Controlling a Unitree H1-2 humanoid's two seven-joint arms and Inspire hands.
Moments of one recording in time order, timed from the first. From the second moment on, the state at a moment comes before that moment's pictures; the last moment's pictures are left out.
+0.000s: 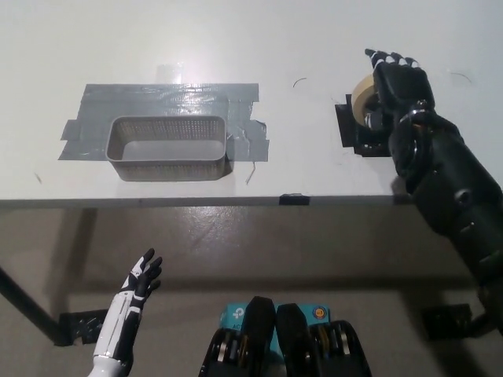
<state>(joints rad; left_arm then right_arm) 0.06 0.10 -0.04 -0.03 0.06 -0.08 -0.04 -1.06 -0.20 0.41 1.06 -0.72 0.17 -0.13</state>
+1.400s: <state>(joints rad) 0.09 0.12 -0.03 -0.04 0.05 -0.08 -0.06 -1.20 -0.09 0.60 1.13 -0.76 0.02 -0.31</state>
